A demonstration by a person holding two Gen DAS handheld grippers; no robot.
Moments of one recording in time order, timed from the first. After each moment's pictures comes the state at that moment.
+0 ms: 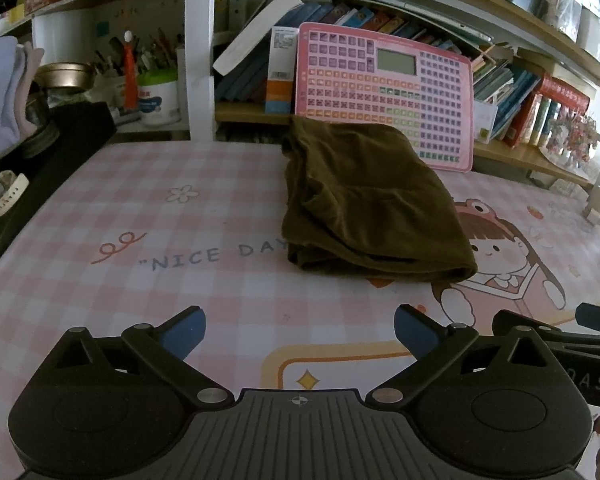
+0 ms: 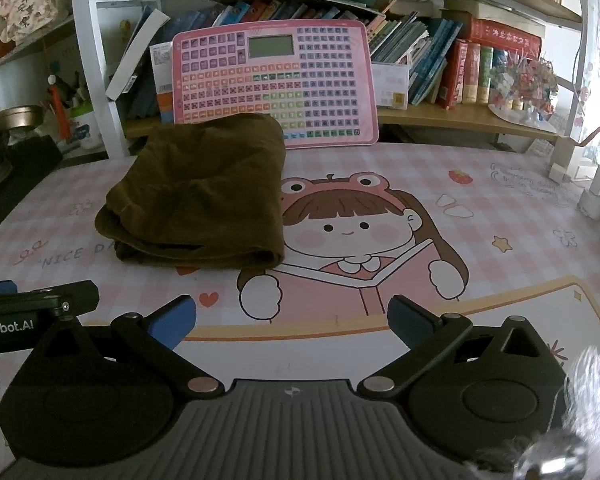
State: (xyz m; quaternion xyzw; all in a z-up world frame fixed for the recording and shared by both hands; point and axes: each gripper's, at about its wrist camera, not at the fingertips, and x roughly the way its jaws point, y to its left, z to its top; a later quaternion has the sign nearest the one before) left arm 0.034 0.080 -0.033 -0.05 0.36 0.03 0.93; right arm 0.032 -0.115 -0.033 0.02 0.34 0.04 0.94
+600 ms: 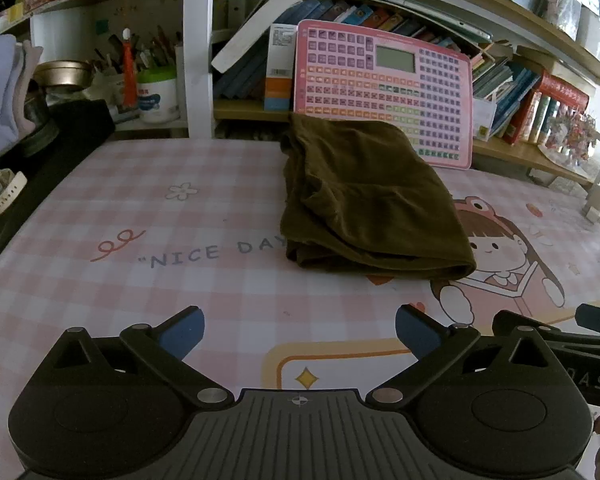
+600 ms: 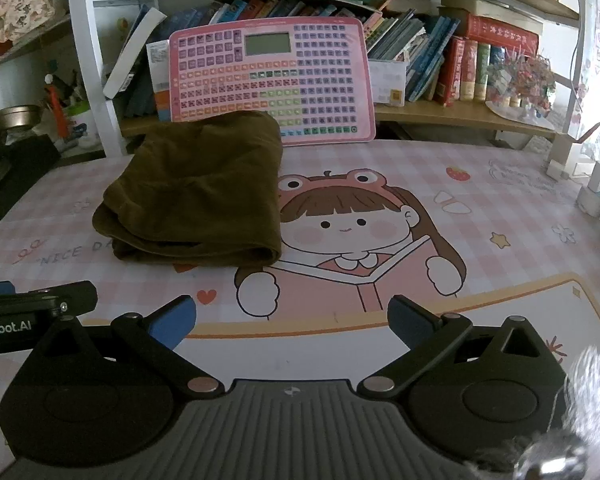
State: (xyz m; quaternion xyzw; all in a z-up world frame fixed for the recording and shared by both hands) left arm 0.034 0.081 -0.034 -0.05 0.36 0.02 0.93; right arm 0.032 -0.115 -0.033 0.02 0.35 0.04 0.94
